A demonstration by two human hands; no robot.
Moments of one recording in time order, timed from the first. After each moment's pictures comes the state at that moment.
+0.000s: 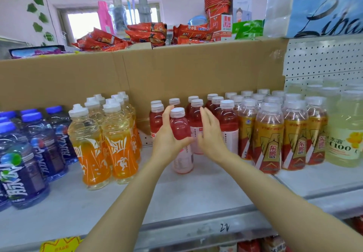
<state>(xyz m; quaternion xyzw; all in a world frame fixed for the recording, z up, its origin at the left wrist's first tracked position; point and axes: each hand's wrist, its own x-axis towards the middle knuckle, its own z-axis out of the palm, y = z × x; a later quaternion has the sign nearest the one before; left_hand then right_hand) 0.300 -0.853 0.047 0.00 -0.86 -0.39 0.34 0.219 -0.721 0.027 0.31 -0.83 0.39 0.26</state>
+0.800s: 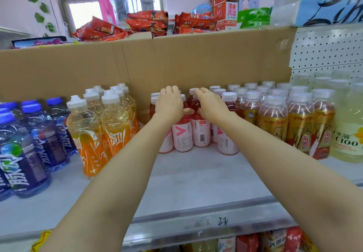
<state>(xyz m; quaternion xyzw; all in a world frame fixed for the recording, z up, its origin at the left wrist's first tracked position) 0.235 -0.862 0.110 0.10 -0.94 0.02 0.32 0.170 -0.727 0.098 0.33 -0.90 0.17 0.25</state>
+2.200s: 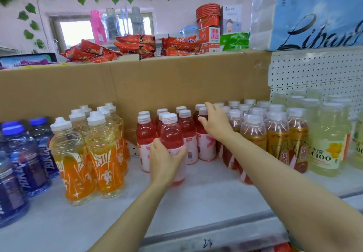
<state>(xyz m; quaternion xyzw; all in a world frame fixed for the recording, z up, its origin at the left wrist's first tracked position) 0.284 -0.819 0.021 0.15 -0.82 -0.38 0.40 0.162 -0.674 0.096 0.24 -0.89 0.32 0.23</state>
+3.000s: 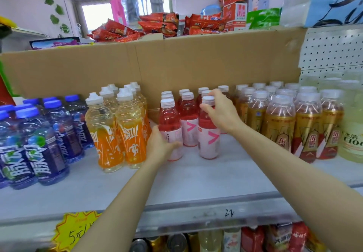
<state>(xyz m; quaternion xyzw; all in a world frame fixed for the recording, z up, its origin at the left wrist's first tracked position) 0.317 -0.891 0.011 0.22 -0.83 -0.41 0.31 0.228 -0.712 0.090 0.28 -0.83 0.43 0.21</state>
